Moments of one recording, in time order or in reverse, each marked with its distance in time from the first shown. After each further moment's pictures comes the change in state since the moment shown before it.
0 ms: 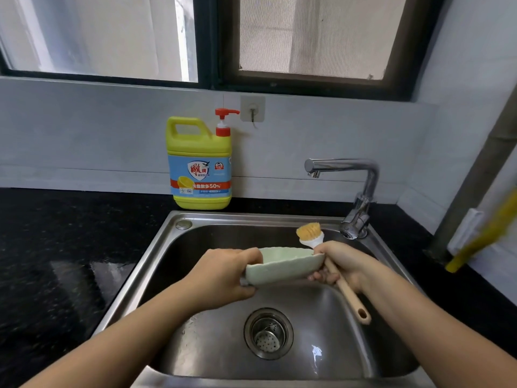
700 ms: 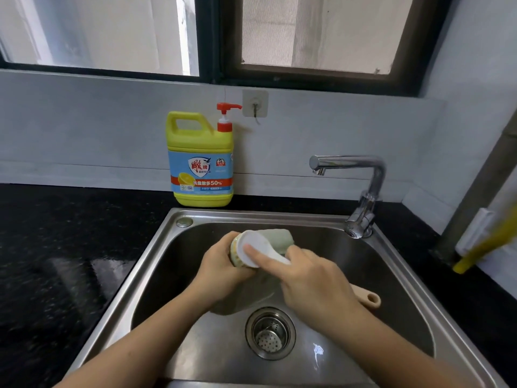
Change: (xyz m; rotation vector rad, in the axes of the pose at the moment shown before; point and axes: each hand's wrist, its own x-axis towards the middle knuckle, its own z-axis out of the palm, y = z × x) left_hand 0.003 -0.002 0.020 -0.847 0.272 -0.390; right_hand -0.036 0.040 0.061 -1.428 0.510 -1.266
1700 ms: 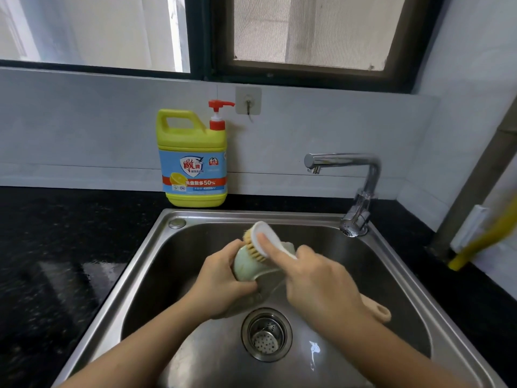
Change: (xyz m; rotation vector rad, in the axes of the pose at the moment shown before) left_hand -0.004 0.001 0.005 0.107 -0.106 0.071; right_hand -0.001 -0.001 -0.010 -0.060 -0.034 0.261
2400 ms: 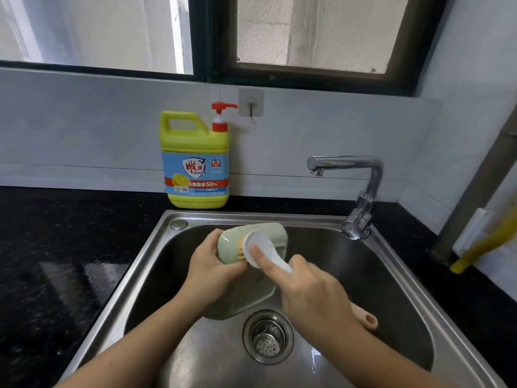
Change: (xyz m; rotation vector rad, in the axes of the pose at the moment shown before) left_hand 0.003 0.000 -0.010 -0.262 0.175 -0.118; right_hand -0.008 -0.005 0.021 0.082 0.101 -0.113
